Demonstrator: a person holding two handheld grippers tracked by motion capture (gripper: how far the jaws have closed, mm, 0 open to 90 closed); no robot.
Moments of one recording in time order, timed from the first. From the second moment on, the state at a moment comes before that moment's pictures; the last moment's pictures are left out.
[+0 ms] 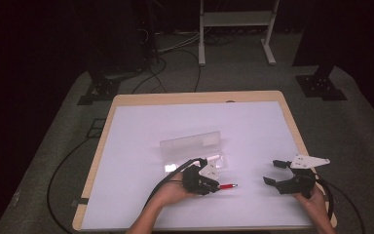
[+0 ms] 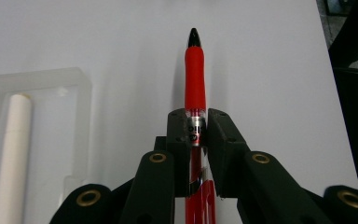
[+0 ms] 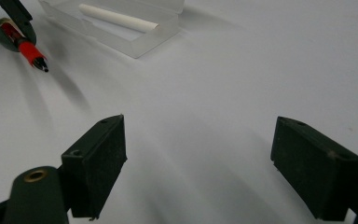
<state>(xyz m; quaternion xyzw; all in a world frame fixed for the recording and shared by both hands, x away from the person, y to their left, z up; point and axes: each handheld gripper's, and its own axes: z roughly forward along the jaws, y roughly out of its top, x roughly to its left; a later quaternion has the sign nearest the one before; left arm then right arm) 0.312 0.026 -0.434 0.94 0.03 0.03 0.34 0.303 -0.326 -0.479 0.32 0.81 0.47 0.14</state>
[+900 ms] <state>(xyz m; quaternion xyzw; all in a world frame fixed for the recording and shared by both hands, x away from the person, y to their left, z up) 0.340 0.040 -0.417 0.94 0.06 0.06 0.34 0.303 -0.326 -0.479 0.32 0.81 0.48 0.13</state>
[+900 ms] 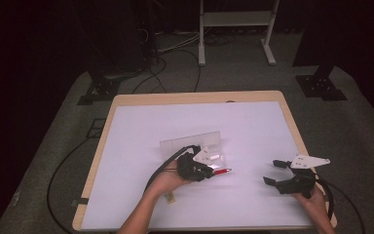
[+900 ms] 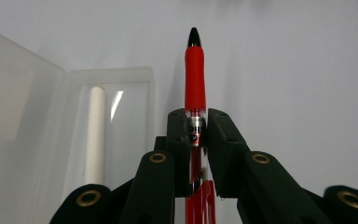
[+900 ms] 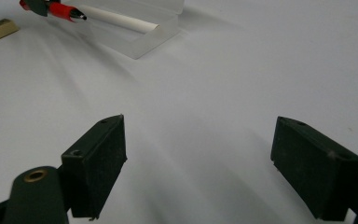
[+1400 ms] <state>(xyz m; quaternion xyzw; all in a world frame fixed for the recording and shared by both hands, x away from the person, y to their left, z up) 0.354 0.046 -0.410 0.93 0.07 0.07 0.34 0.303 -0.326 -0.479 0.32 0.81 0.48 0.13</state>
